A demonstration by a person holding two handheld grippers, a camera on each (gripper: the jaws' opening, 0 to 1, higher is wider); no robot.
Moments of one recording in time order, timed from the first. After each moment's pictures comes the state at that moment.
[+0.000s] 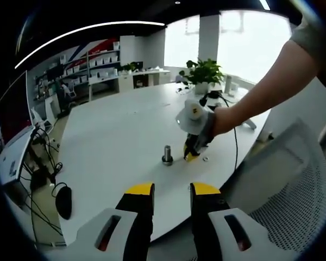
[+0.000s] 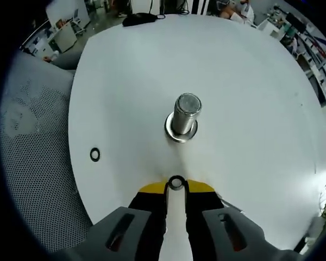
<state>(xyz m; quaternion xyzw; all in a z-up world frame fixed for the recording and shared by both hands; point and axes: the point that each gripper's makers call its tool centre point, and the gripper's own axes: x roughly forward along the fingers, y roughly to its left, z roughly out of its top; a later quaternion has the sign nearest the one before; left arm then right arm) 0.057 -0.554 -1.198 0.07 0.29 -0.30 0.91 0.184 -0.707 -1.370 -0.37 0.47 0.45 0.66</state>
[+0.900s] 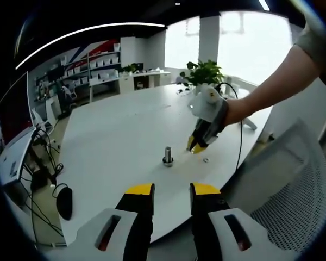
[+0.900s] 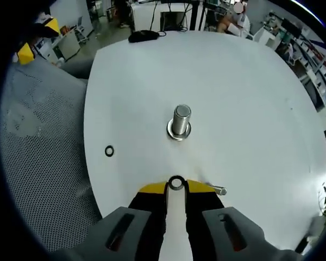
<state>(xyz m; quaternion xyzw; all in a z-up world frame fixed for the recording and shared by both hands) 0.058 -0.554 -1.197 0.08 0.29 -0.30 0.91 0.182 -0.717 -1.328 -0.35 0.44 0.47 0.68</state>
